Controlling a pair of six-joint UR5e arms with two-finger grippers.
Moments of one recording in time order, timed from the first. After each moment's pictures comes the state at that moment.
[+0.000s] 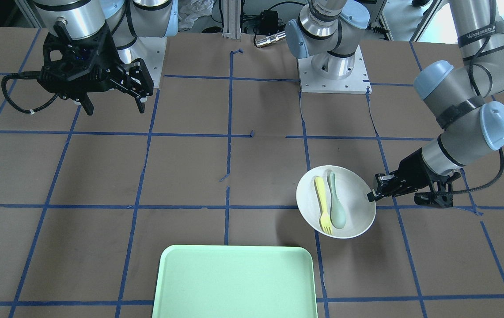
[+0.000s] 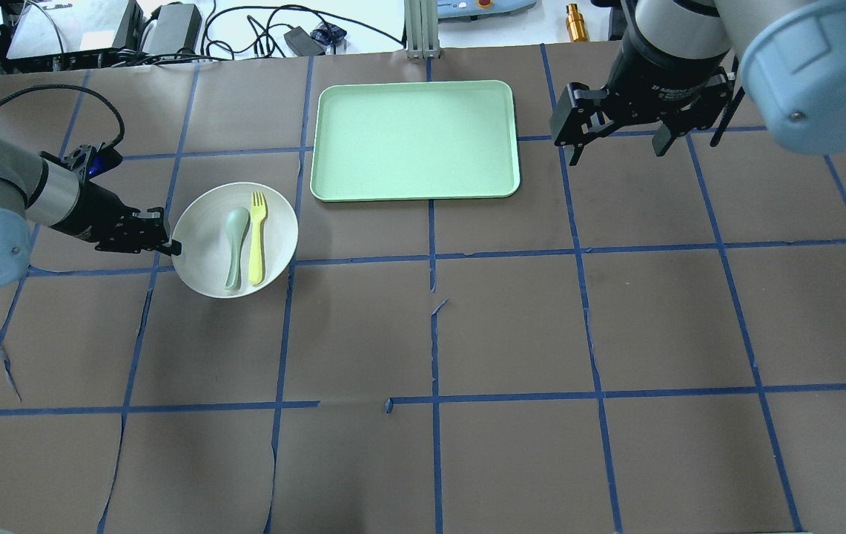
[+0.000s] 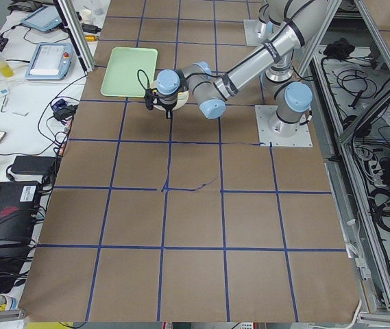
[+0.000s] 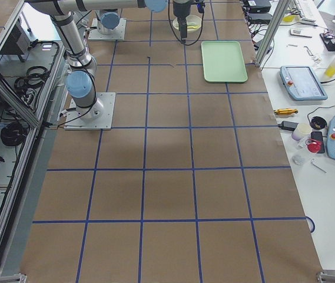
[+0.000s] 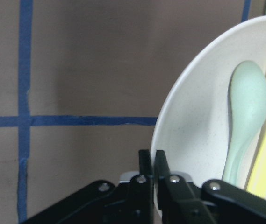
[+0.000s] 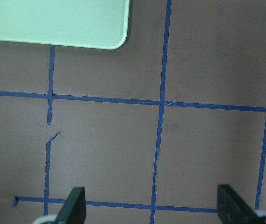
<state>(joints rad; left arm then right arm) -1.19 -1.85 -1.84 -1.11 1.19 0.34 1.65 -1.58 1.56 -1.63 -1.57 0.00</state>
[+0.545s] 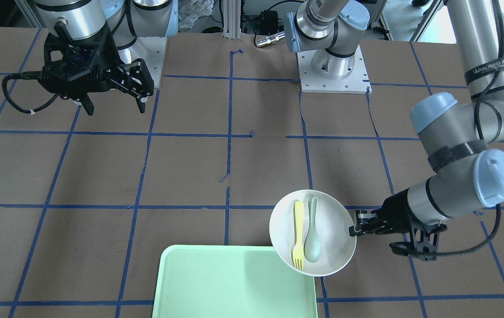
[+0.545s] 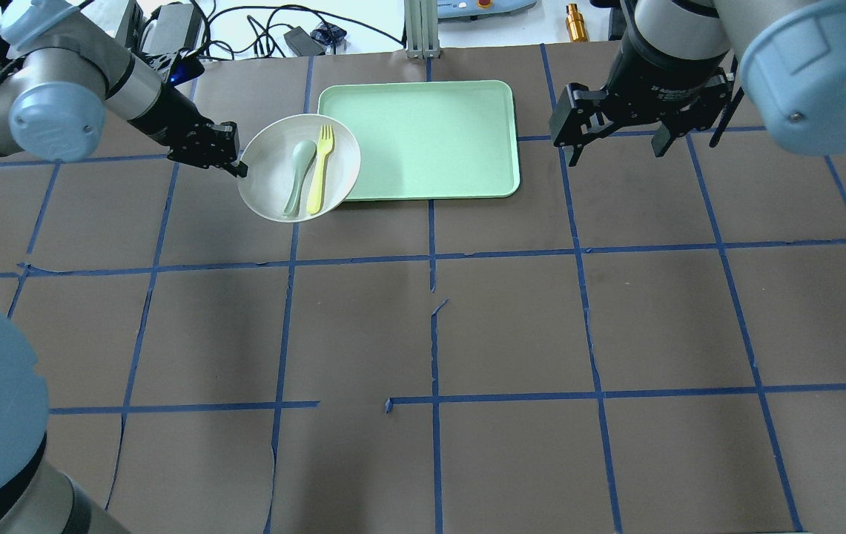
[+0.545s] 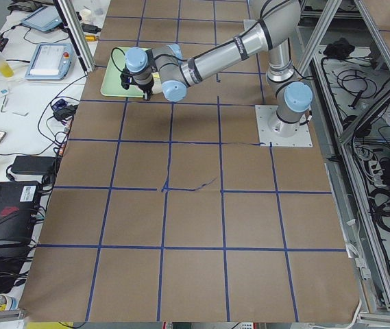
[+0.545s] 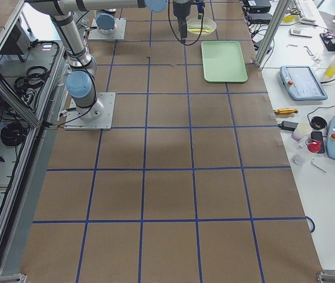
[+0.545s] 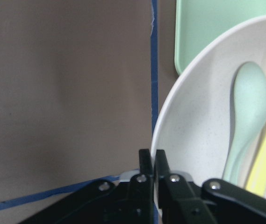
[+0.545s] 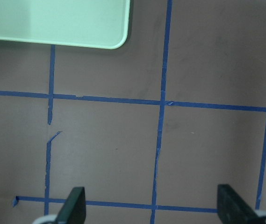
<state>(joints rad) -1.37 -2.07 -1.47 -1.26 1.21 0.25 1.65 -1.58 1.56 -1.63 -1.57 0.00</state>
